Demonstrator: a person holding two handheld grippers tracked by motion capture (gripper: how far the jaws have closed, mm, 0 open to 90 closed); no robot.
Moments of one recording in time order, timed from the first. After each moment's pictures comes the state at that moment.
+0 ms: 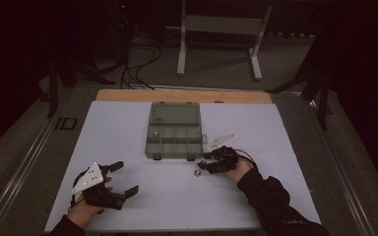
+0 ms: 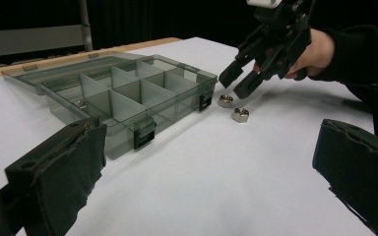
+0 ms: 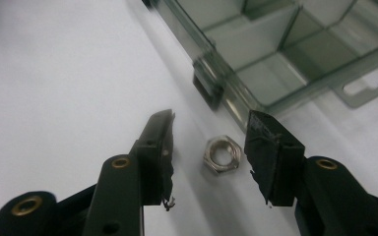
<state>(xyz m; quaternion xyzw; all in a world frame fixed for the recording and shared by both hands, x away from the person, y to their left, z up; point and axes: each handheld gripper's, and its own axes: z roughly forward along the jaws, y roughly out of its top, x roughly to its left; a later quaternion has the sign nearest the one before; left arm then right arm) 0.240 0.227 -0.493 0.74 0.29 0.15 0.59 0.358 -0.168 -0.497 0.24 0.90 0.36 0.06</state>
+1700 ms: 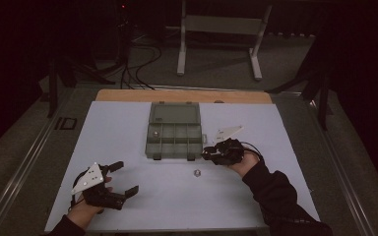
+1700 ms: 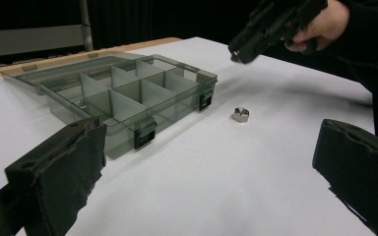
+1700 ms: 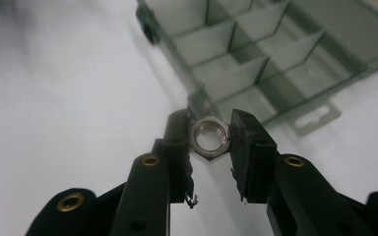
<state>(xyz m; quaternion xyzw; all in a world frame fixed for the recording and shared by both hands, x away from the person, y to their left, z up) 0.240 0.226 -0.494 0.74 0.29 0.15 0.59 0.358 -0.174 -0.449 0.22 0.90 0.37 0.08</state>
